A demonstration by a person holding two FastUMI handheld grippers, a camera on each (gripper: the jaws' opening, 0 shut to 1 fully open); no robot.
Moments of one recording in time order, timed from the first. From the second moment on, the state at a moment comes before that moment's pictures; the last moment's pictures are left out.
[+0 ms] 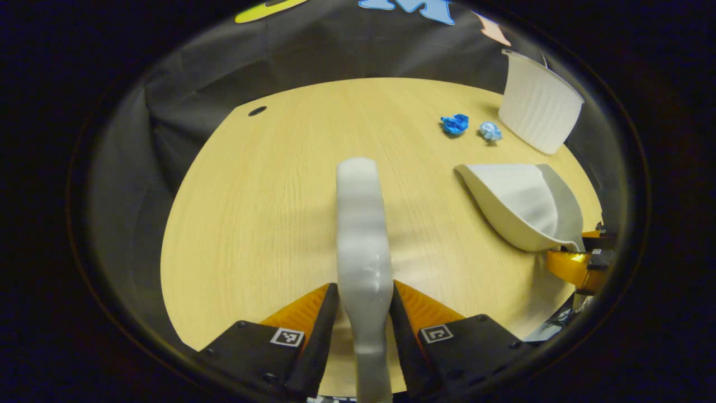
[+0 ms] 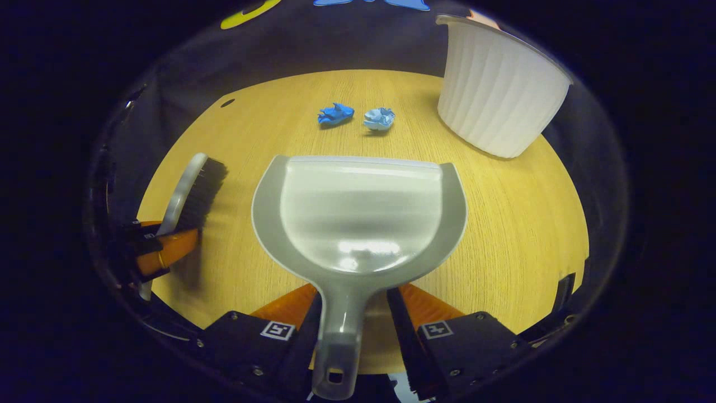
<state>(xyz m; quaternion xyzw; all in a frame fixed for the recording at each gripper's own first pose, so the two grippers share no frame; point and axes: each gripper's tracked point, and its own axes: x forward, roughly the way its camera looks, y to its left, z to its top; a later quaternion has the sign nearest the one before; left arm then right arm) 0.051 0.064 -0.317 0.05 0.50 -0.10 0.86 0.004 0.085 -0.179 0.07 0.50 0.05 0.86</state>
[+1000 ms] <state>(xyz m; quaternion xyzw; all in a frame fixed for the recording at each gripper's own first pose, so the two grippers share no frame) 0.168 0.019 -0.289 0.08 0.43 -0.15 0.88 0.013 0.058 -0.183 0.04 0.48 0.08 0.87</state>
